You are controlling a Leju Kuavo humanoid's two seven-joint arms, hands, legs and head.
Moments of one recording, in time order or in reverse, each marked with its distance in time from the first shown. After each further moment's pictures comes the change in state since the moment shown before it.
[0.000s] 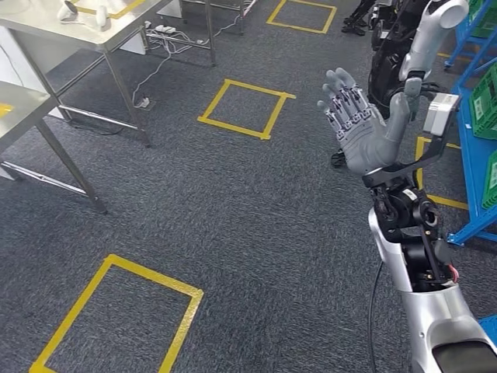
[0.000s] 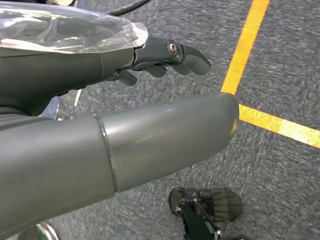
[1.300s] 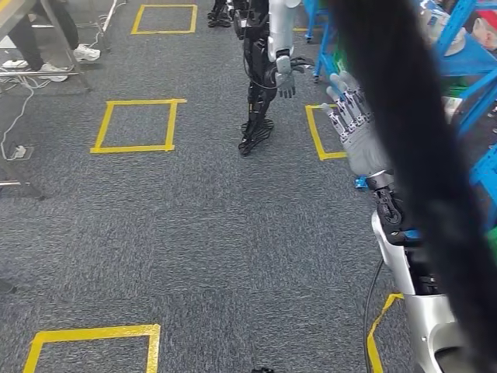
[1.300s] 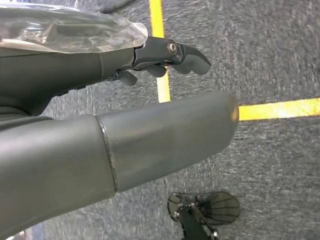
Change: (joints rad) left arm -0.001 0.000 0.000 0.000 -0.003 -0.006 -0.003; right arm 0.002 0.000 -0.001 0.007 0.001 0.003 -0.001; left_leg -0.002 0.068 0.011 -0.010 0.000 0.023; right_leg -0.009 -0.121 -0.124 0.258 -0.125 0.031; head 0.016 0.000
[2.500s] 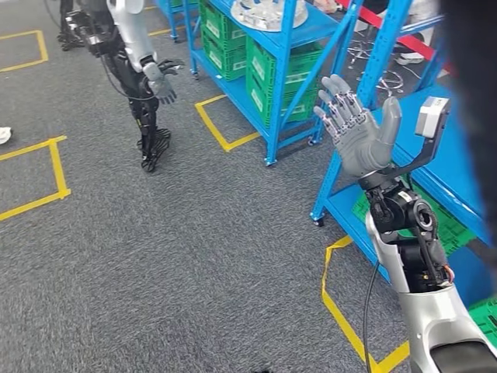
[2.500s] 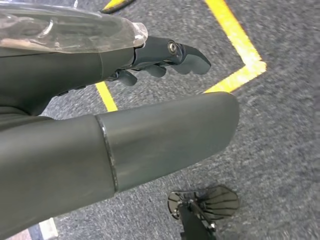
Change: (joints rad) left arm -0.006 -0.001 0.000 0.000 -0.006 -0.009 0.003; right arm 0.012 0.000 -0.002 0.004 0.000 -0.005 0.002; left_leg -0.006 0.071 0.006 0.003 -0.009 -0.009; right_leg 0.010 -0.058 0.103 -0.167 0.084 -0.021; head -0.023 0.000
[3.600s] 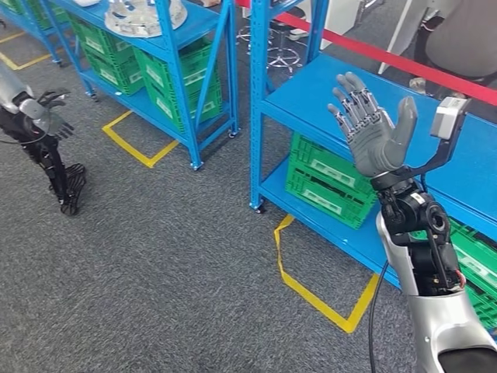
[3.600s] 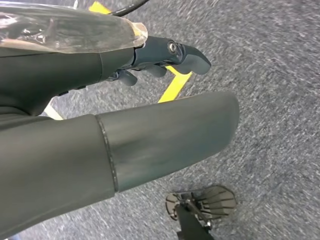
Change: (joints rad) left arm -0.001 -0.003 0.000 0.000 -0.007 0.006 0.000; right arm -0.014 0.000 -0.004 0.010 0.020 0.008 -0.006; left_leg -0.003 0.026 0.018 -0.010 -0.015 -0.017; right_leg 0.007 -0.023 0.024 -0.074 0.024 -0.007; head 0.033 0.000
